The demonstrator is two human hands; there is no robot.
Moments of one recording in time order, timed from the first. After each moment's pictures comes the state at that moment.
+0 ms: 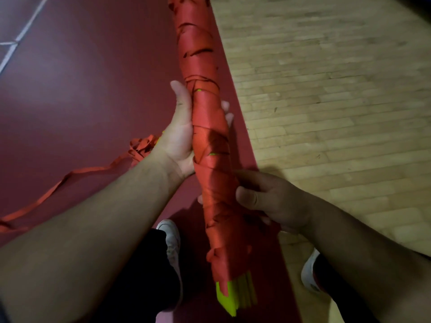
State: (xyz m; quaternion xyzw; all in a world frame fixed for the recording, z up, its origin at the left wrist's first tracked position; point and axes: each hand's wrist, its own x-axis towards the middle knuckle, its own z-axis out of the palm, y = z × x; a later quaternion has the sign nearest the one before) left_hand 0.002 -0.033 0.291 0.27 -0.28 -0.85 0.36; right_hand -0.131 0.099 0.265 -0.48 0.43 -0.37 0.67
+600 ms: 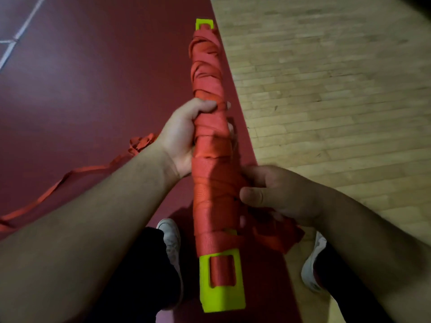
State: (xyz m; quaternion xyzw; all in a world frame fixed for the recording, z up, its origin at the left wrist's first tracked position) left_hand 0.009 -0.037 0.289 0.32 -0.27 -0.87 0.26; right_hand -0.144 0.092 0.270 -0.47 0.42 -0.32 0.71
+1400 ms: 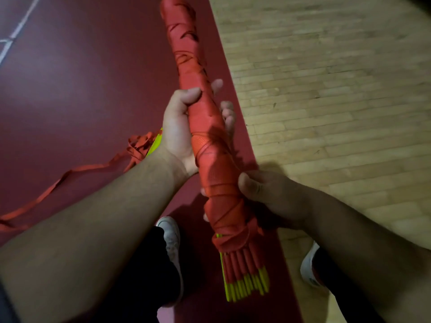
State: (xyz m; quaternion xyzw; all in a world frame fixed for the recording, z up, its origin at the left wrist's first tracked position) left_hand 0.000 -0.032 0.285 0.18 -0.18 -0.91 0.32; right_hand -0.129 0.098 0.262 -0.42 0.43 -0.33 0.73
